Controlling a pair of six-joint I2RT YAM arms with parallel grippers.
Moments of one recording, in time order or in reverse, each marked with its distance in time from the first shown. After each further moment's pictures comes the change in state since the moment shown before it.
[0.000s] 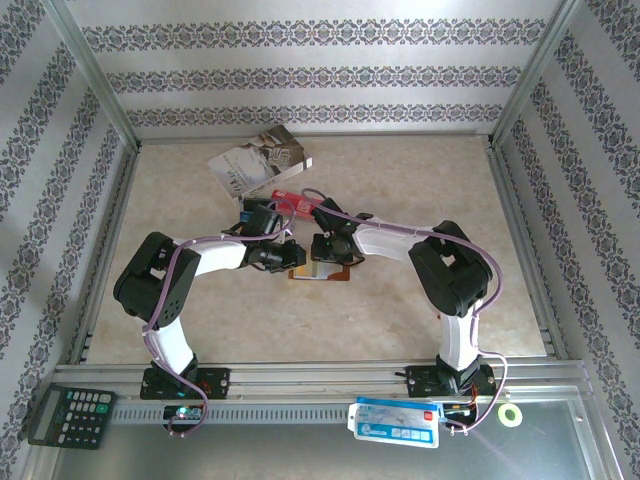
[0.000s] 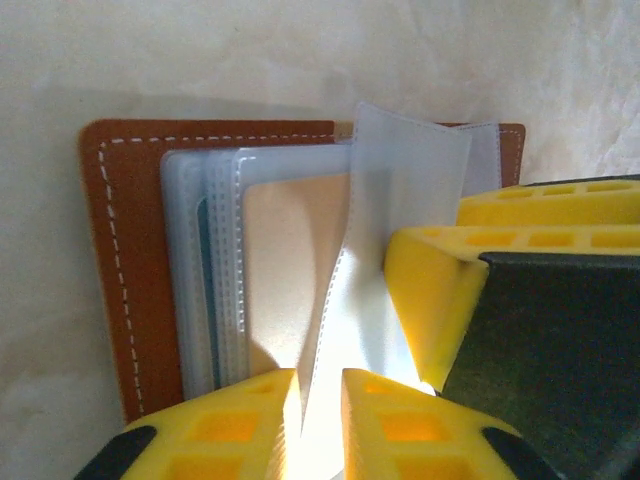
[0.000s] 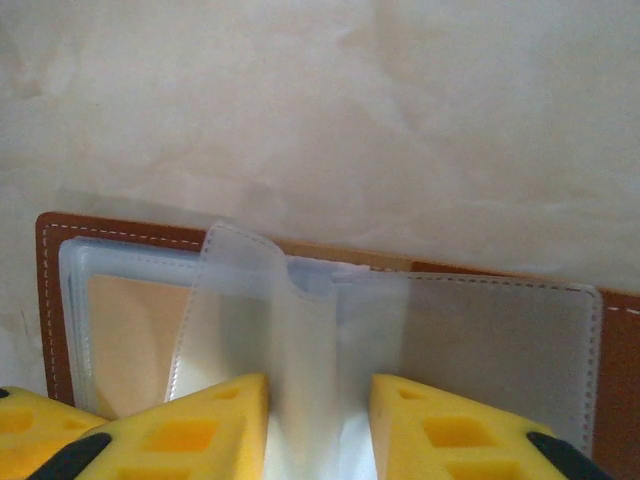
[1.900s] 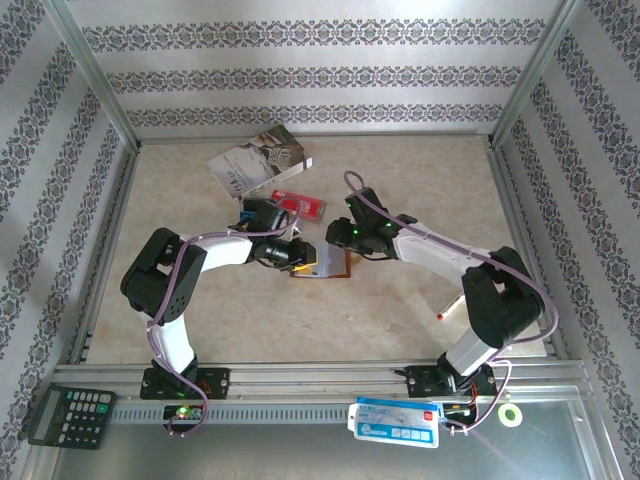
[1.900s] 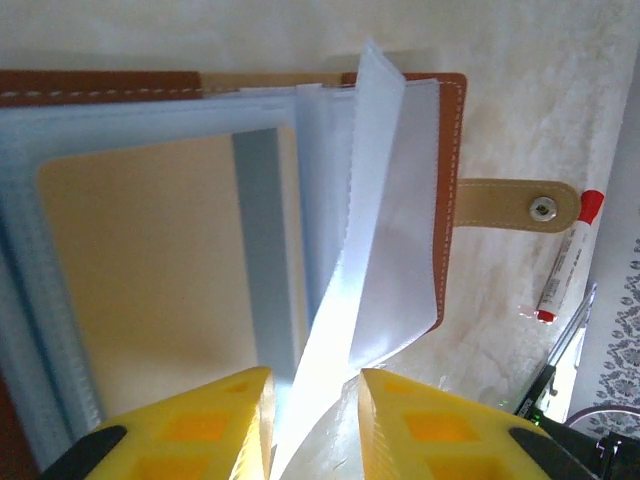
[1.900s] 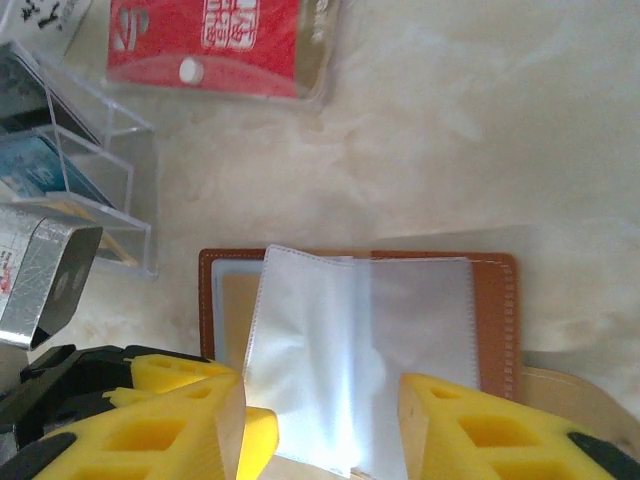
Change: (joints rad) left arm -0.026 0.045 0.072 -0.009 0.122 -0.034; right arm -0.111 -0.332 -0.192 0.101 -0.056 0.077
